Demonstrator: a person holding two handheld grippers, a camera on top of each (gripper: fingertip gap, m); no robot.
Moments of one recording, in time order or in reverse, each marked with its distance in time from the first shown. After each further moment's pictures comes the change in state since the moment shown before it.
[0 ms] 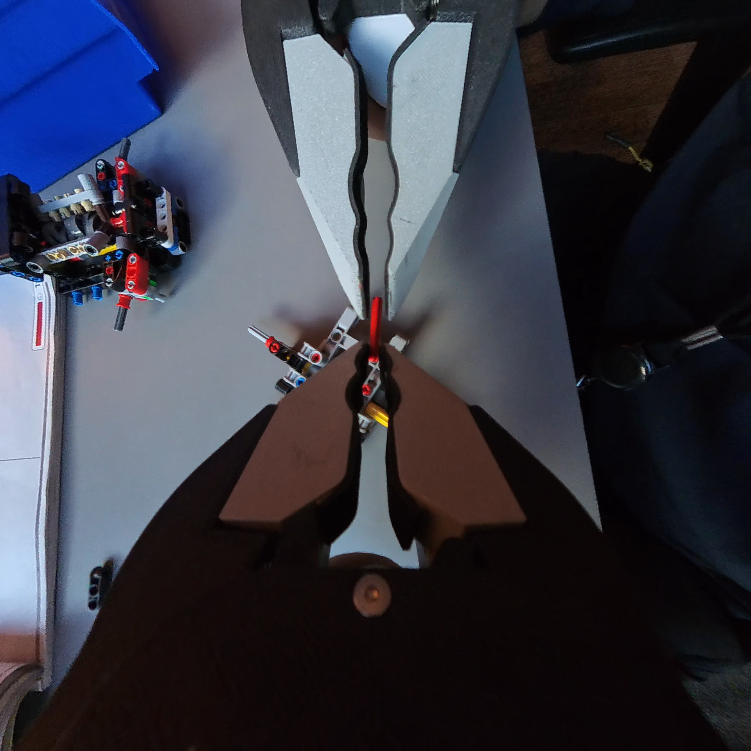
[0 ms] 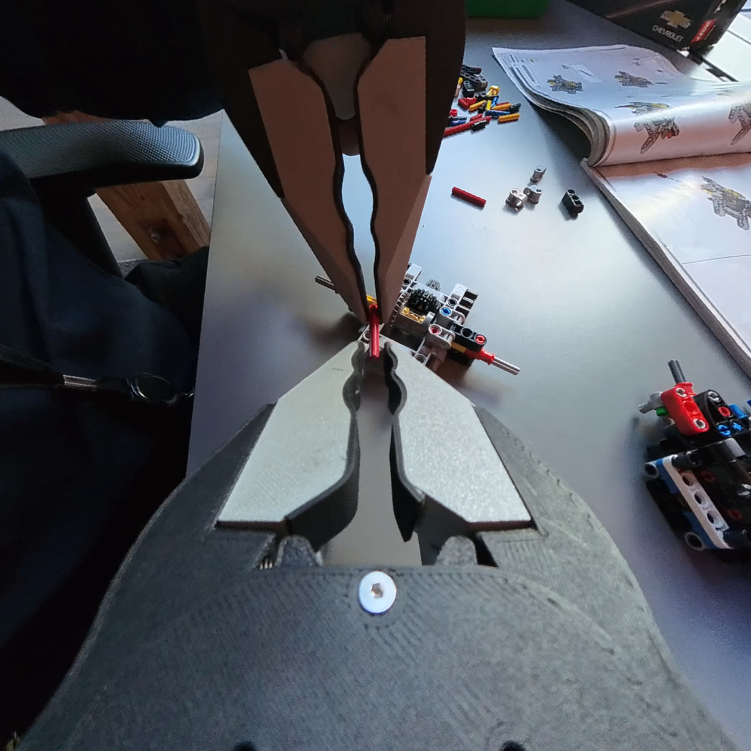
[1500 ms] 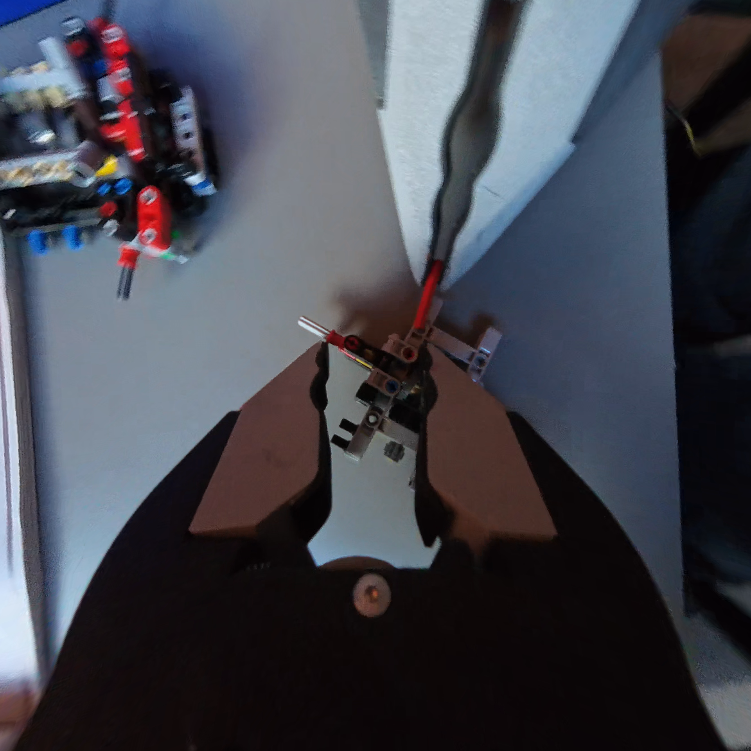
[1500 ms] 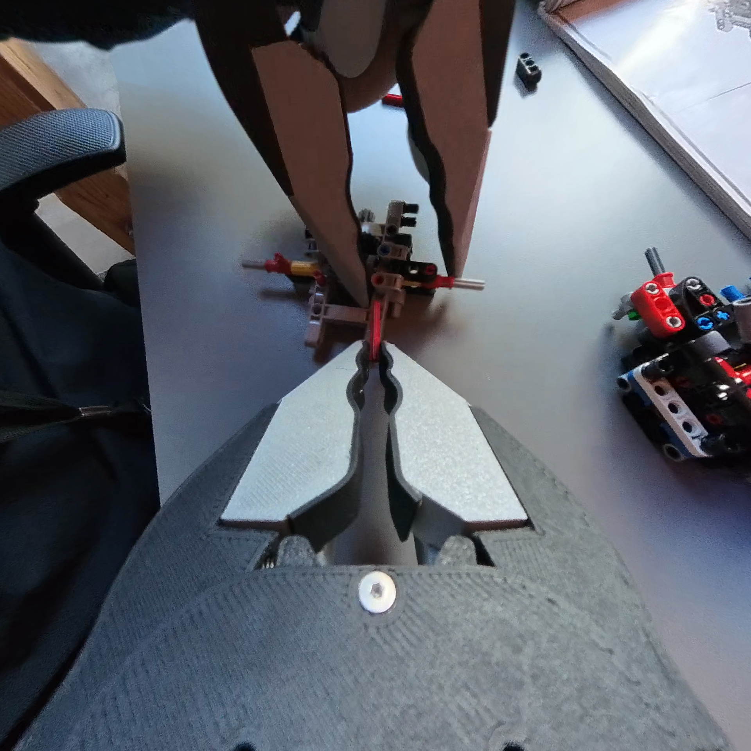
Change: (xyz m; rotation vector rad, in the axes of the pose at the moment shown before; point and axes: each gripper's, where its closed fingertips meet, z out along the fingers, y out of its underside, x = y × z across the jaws) left arm -0.050 0.022 0.031 -0.132 0.122 -0.139; right arm 0.032 0.026 -0.002 -0.166 0.045 0.227
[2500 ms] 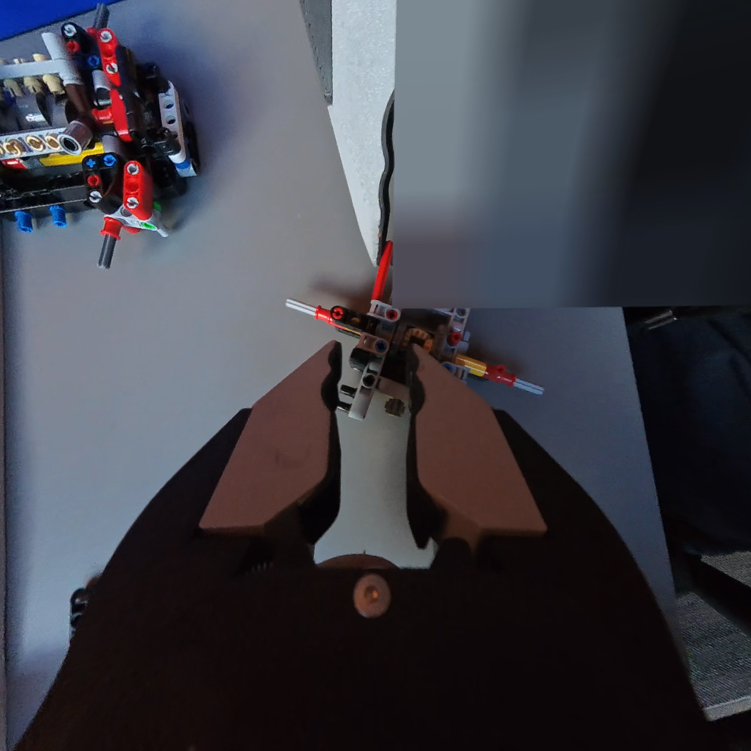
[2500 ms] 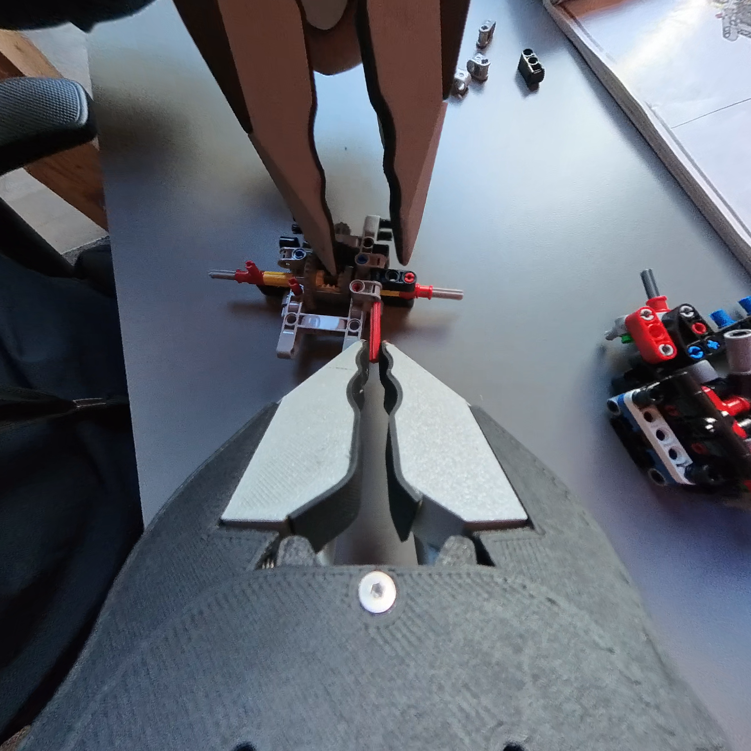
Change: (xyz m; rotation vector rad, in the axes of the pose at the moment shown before) left arm 0.012 0.014 -0.019 0.105 0.071 0.027; right arm 0.004 -0.004 0.008 -0.048 0.026 -0.040
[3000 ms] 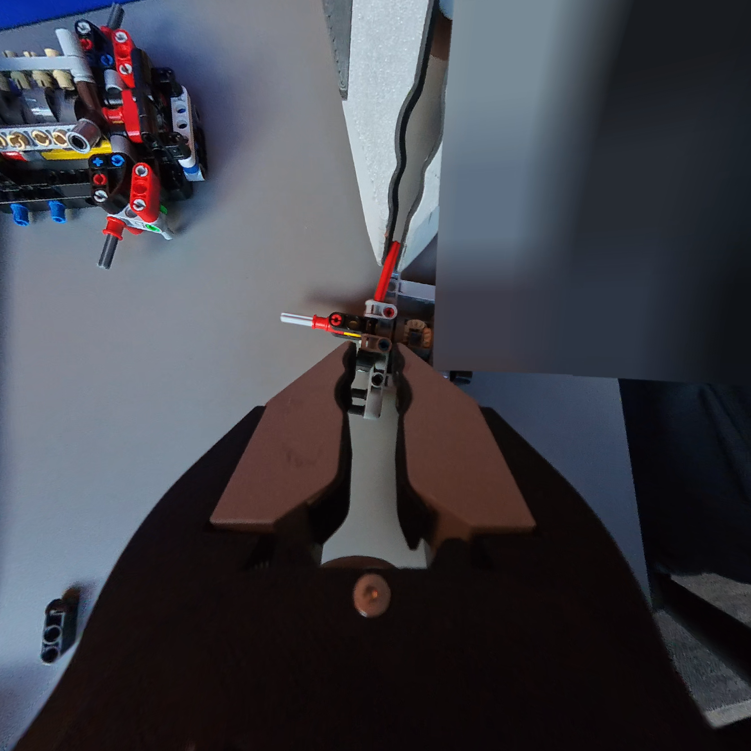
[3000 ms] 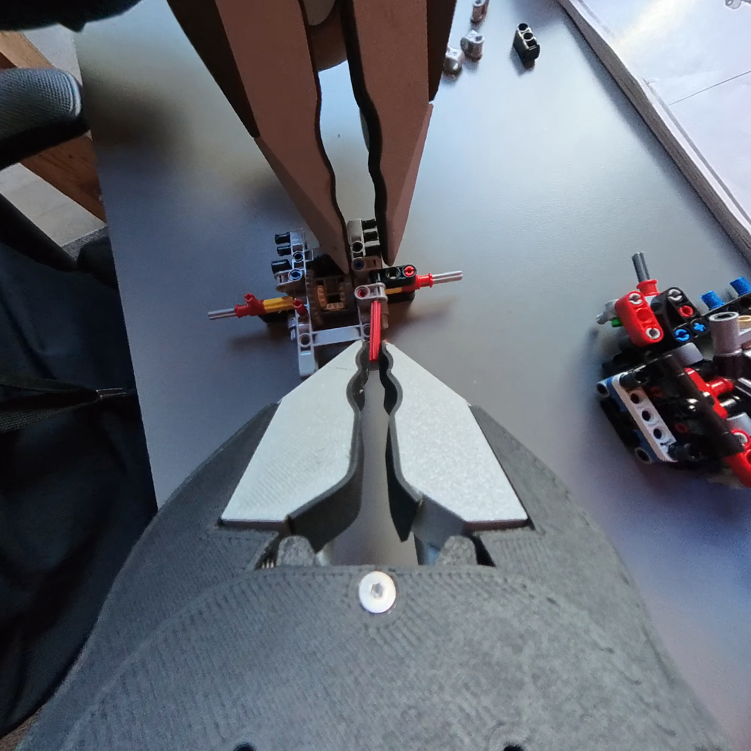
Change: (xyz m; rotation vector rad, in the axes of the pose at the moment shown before) left arm -0.001 -0.007 0.003 0.019 0.010 -0.065; right arm 0.002 0.002 -0.007 -0.046 0.002 0.027
